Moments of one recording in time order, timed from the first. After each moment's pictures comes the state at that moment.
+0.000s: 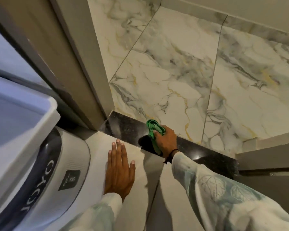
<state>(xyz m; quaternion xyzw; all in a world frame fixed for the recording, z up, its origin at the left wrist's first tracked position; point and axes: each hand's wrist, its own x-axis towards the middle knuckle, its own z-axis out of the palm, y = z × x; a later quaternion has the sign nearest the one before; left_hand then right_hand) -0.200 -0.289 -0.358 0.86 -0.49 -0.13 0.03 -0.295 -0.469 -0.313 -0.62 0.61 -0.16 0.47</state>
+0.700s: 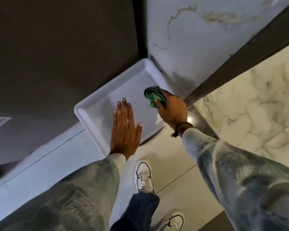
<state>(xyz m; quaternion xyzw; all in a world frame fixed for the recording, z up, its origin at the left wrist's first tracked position) -0.019 -0.108 -0.040 0.96 -0.24 -0.12 0.06 -0.022 -0.302 -0.006 -0.91 0.25 0.02 0.34</state>
